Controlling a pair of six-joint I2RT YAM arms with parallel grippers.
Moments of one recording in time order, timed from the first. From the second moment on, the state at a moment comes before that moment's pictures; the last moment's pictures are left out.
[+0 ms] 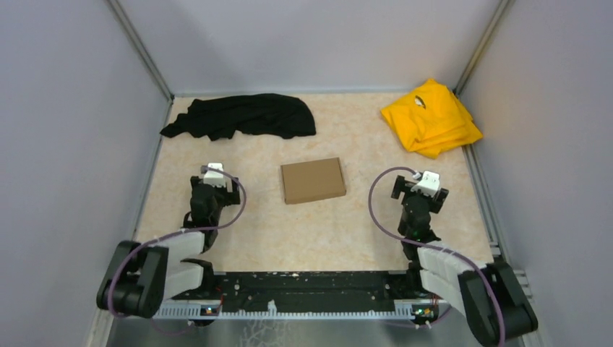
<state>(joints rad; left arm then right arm) -0.22 1.08 0.12 0.68 -0.28 0.03 0.31 0.88 0.03 0.70 0.70 0.05</state>
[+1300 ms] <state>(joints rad) -0.06 1.59 0.26 1.18 0.01 0.07 0.18 1.51 0.05 1.48 0.46 -0.08</state>
